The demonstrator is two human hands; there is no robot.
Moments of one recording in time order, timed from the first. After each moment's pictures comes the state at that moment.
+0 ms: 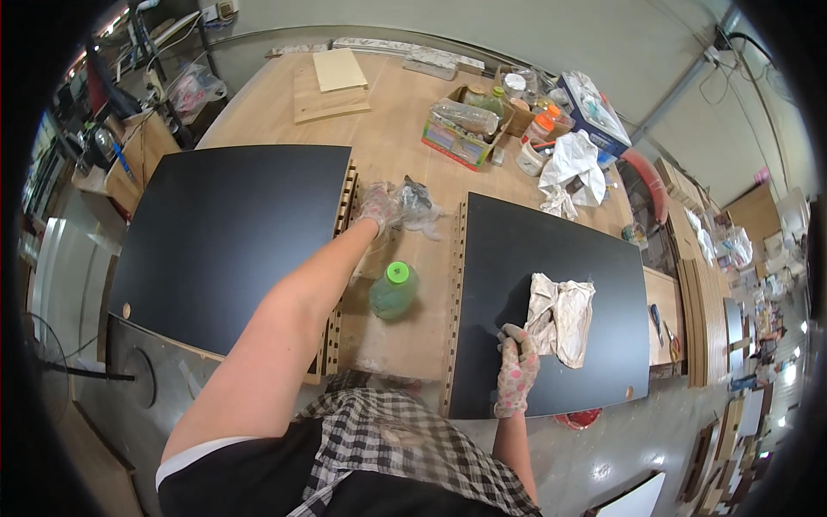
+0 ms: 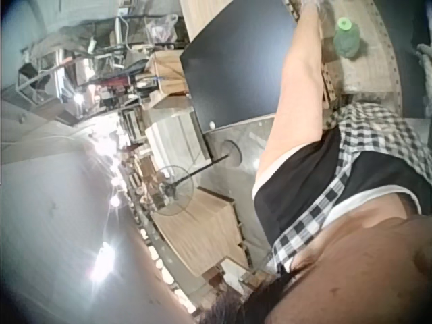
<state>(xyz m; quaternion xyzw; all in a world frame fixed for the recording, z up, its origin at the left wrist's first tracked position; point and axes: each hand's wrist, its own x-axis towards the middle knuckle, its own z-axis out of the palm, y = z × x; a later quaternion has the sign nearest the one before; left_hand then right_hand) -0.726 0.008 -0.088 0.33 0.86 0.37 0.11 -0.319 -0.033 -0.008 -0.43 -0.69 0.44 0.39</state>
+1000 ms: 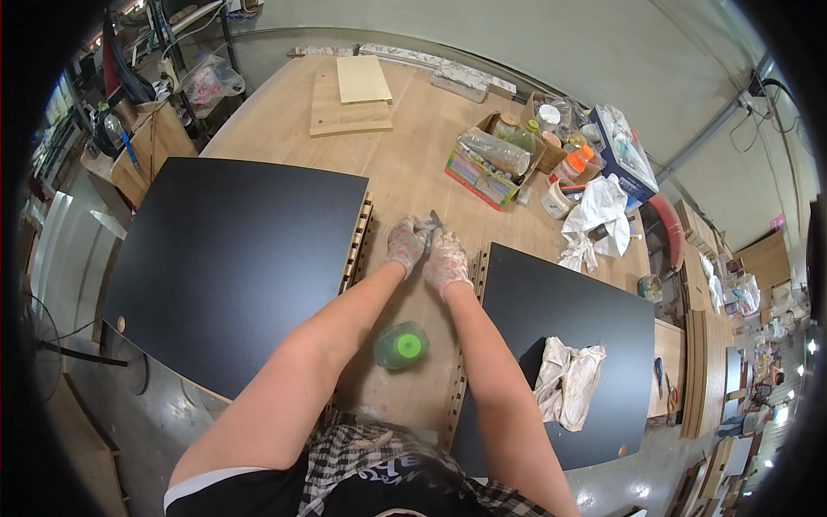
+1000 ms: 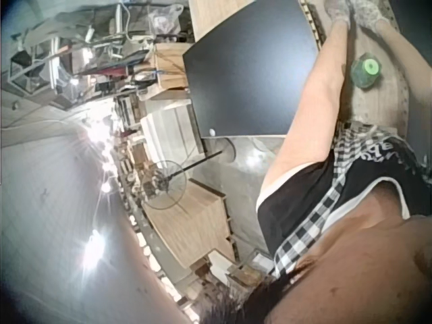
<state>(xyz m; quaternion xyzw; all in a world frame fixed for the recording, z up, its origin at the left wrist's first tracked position) -0.721 0.041 -0.120 0.26 0.82 0.51 0.09 -0.628 0.110 -0.084 -0.27 -0.95 0.11 -0.03</state>
